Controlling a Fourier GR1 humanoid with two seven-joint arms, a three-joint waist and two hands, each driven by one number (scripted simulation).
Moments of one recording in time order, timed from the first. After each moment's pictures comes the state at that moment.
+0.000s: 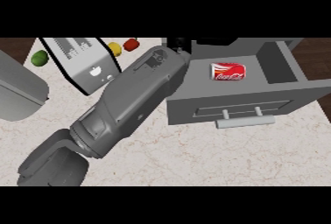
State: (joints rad) left arm -1.41 0.00 -0.54 -0.47 0.85 0.75 -0.09; right arm 0.35 -0.05 -0.65 -2.30 -0.54 0.43 0.31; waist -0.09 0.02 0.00
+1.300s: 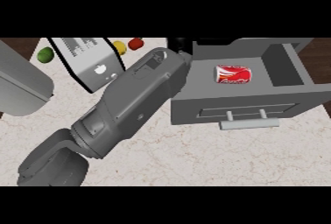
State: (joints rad) left arm -1.41 0.00 -0.59 -0.47 1.02 0.77 -0.27; right arm 0.19 -0.10 -0.57 -2.40 -0.14 0.51 0.11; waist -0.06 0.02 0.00
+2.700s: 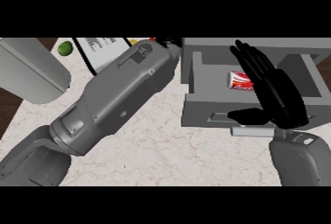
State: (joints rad) left arm -1.38 0.09 -0.59 -0.61 0.96 0.82 -0.14; right arm -0.38 -0.15 0.02 -1.70 0.96 0.16 -0.05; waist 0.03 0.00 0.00
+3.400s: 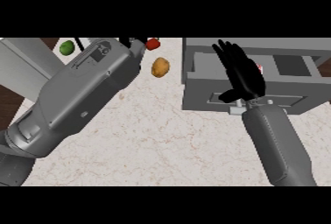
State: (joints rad) left arm -1.25 0.27 -0.59 -0.83 0.89 0.83 -0.02; right arm -0.61 -0.14 0.01 -1.07 1.19 -0.18 -0.11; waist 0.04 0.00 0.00
